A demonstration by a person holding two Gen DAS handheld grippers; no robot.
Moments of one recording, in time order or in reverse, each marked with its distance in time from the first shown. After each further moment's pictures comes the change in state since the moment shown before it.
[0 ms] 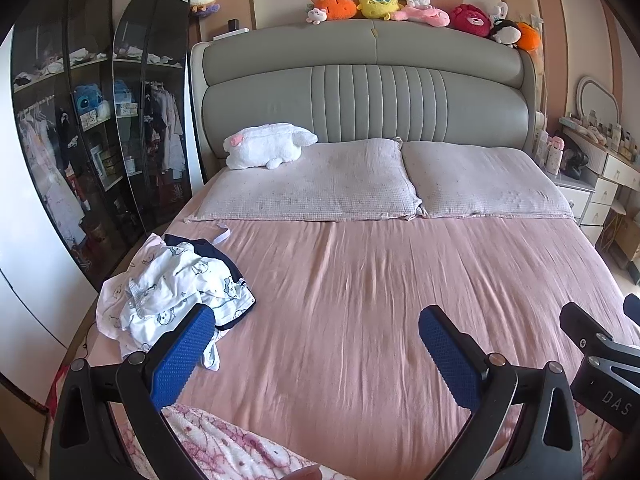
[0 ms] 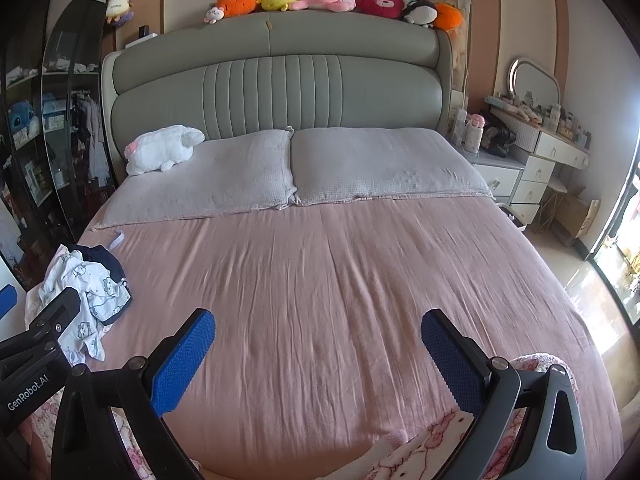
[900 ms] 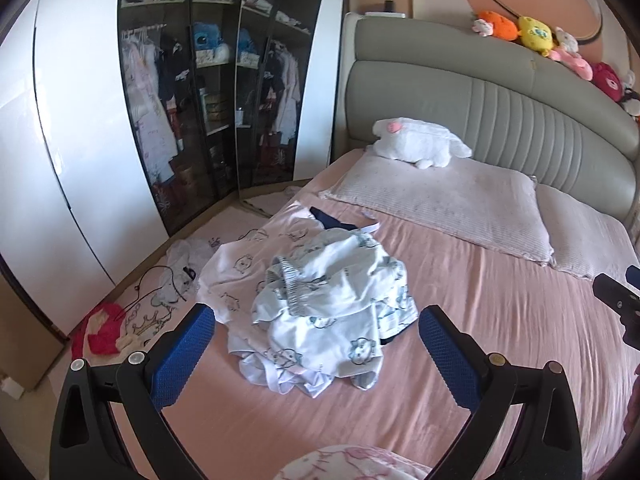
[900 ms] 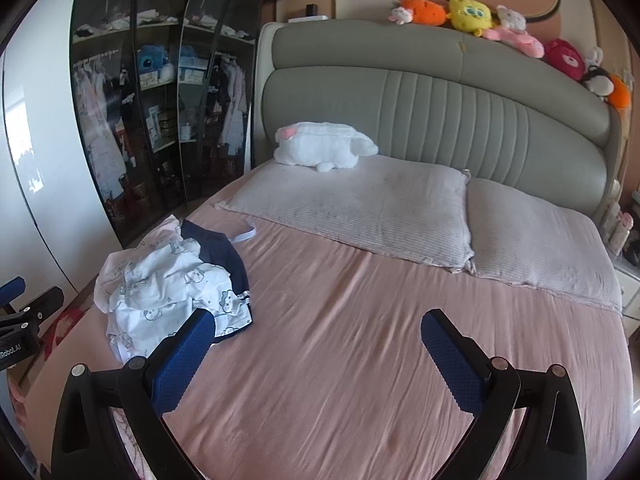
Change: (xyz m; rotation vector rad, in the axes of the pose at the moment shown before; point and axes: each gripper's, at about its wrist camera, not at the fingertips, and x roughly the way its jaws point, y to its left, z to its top) left arm 0.061 0.250 -0.027 -0.311 0.041 0.259; right arm 0.067 0.209 0.063 -0.386 -0.047 0.403
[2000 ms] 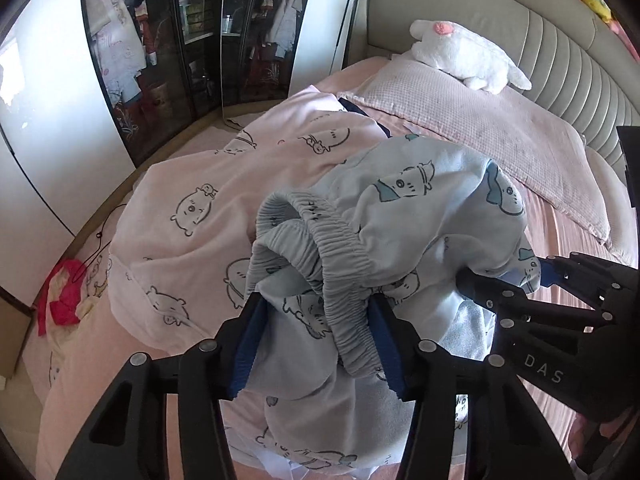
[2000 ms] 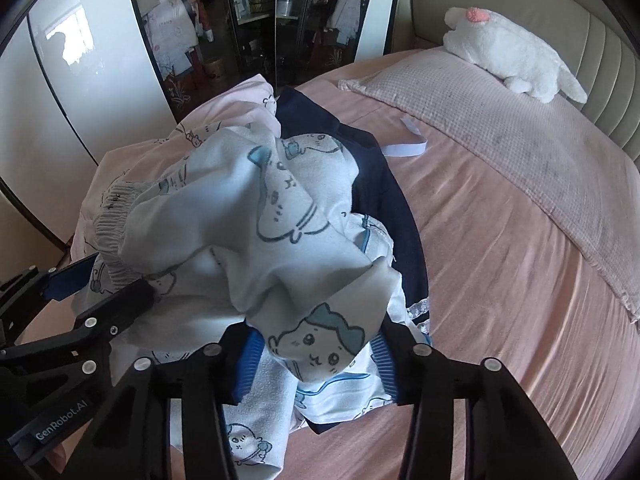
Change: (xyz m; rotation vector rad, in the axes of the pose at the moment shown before) left arm 0.221 0.035 -0.019 -0.018 0.288 -0.077; right arm 0.274 0.183 -0.013 -0.242 0.355 0.263
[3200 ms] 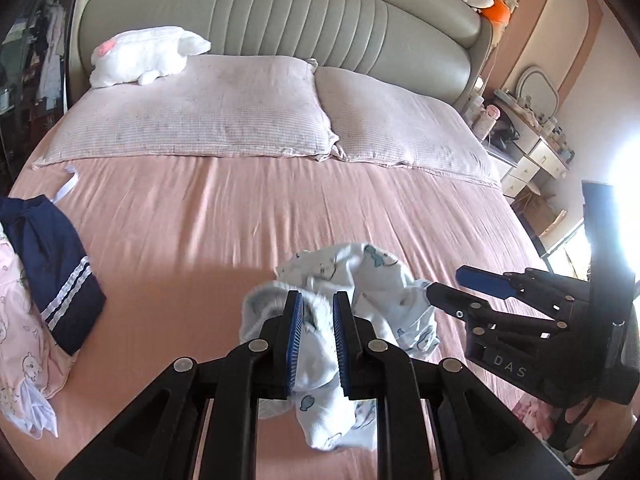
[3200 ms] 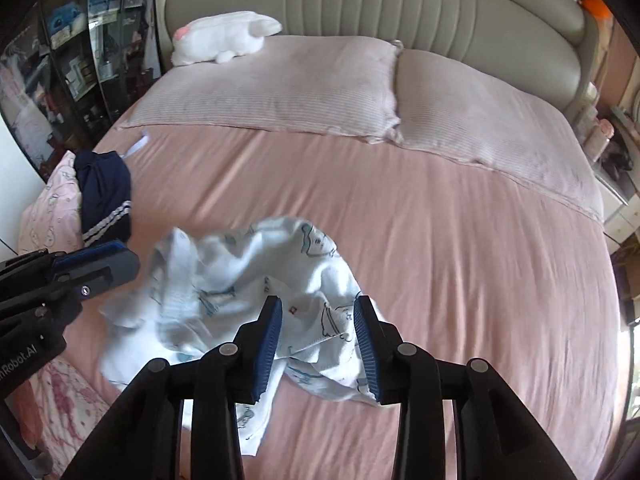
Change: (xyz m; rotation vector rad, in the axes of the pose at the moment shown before) left arm -0.117 -0.331 -0.082 0.460 0.072 -0.595; right arm -0.240 -0.242 -0.229 0.470 -0.004 -0.326
